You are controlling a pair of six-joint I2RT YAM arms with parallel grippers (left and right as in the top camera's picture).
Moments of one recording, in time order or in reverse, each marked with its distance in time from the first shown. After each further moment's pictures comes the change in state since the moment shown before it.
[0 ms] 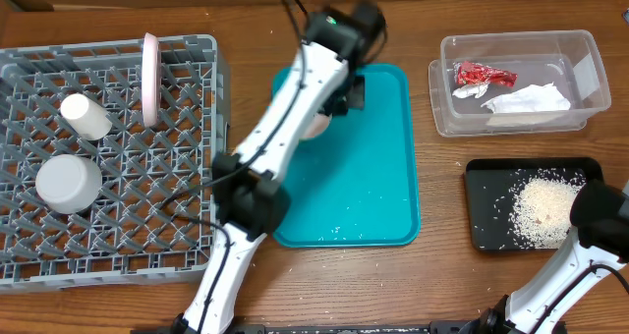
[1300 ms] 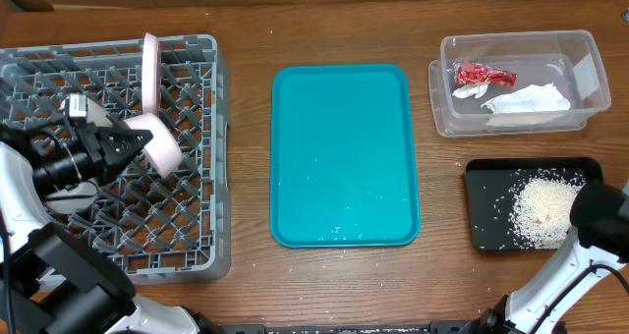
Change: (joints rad) left arm 1.246 -0.634 -1.184 0.159 1.273 0.978; right arm 0.000 0.000 0.000 0.000 -0.001 0.000
